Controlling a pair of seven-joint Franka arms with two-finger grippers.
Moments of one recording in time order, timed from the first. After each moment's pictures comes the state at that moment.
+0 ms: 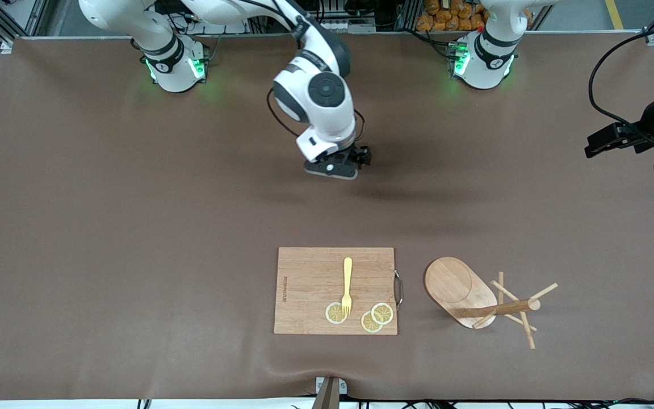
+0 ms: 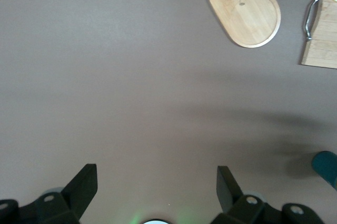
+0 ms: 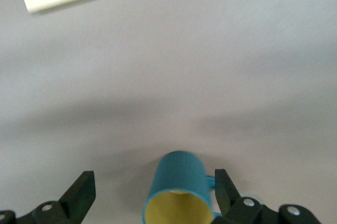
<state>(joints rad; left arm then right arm) 0.13 0.01 -0.13 -1.61 -0.01 1.53 -0.10 0.84 0.52 0.01 -1.58 0.13 2.14 1.00</state>
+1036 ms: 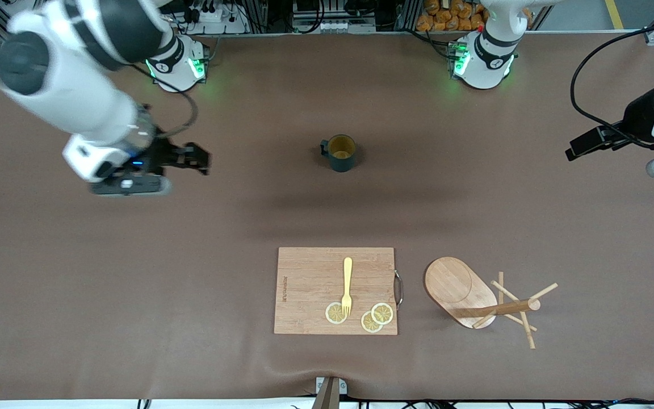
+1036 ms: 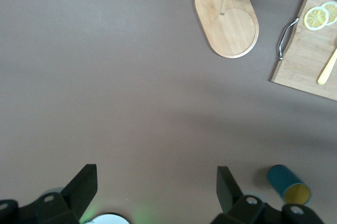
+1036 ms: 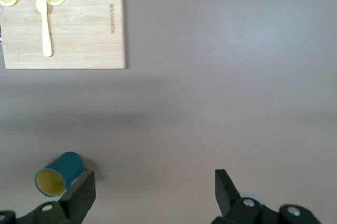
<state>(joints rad) 0.09 0.01 -0.13 -1.60 -0.08 1.54 -0.34 0.30 0.14 0.00 -1.54 0.13 1.65 0.28</state>
